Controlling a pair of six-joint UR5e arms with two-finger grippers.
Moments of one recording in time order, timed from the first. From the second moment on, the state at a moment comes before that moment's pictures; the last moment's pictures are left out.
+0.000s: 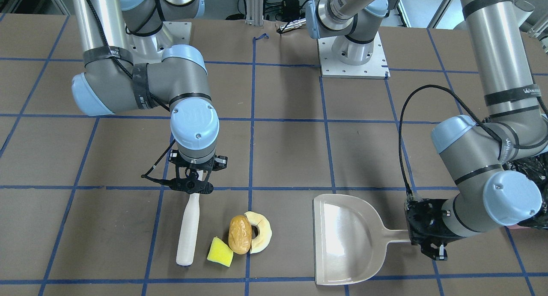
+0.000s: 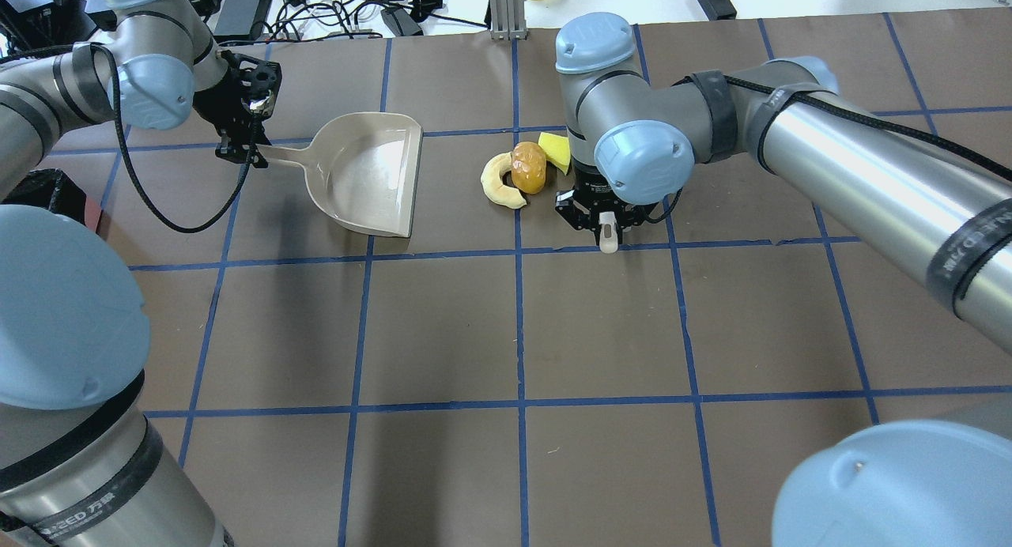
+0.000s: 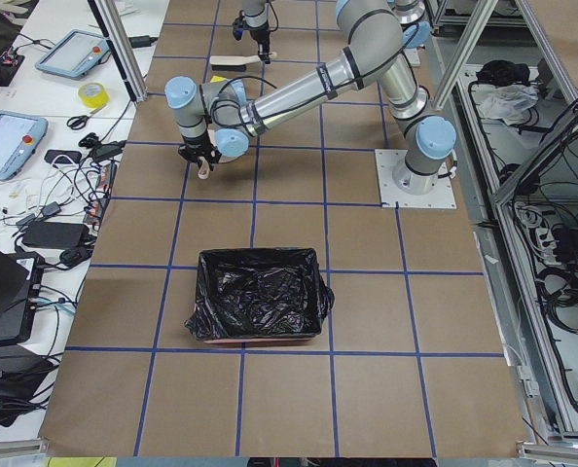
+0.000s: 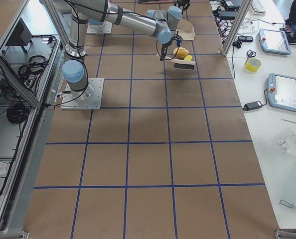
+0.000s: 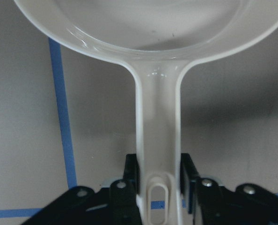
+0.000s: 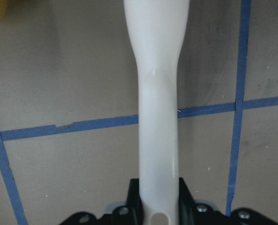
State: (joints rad) left arm -1.34 -2.18 -1.38 -1.17 1.58 1.83; right arm 1.82 -1.11 1.58 -1.82 -1.69 0.32
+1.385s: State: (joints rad) left arm -1.40 -2.18 -1.40 -1.17 1.65 1.65; right arm 1.91 -1.04 1.52 -1.84 -1.67 0.43
